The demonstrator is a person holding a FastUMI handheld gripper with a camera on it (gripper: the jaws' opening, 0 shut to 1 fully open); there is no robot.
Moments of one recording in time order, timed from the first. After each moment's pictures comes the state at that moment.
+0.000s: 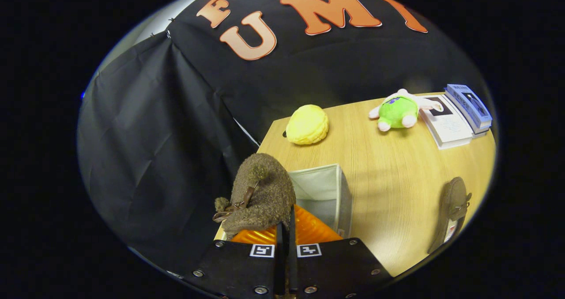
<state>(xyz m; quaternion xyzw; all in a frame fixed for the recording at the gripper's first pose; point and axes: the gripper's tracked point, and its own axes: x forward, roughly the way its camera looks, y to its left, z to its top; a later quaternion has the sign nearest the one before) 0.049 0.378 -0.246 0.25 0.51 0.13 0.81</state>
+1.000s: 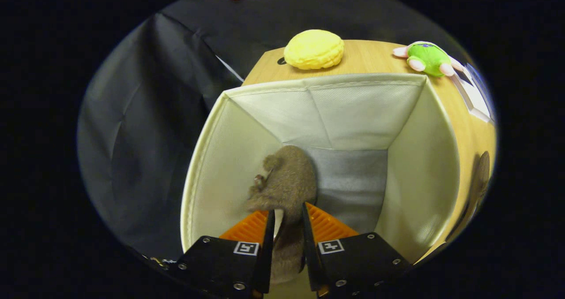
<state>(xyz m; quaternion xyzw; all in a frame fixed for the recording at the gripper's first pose) -0.012 0.457 -0.328 0.23 0.67 0.18 0.69</state>
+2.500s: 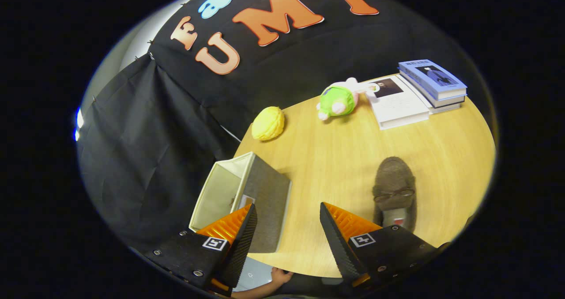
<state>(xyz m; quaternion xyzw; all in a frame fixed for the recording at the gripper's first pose) -0.038 0.168 -0.261 0.30 0.51 0.09 0.80</state>
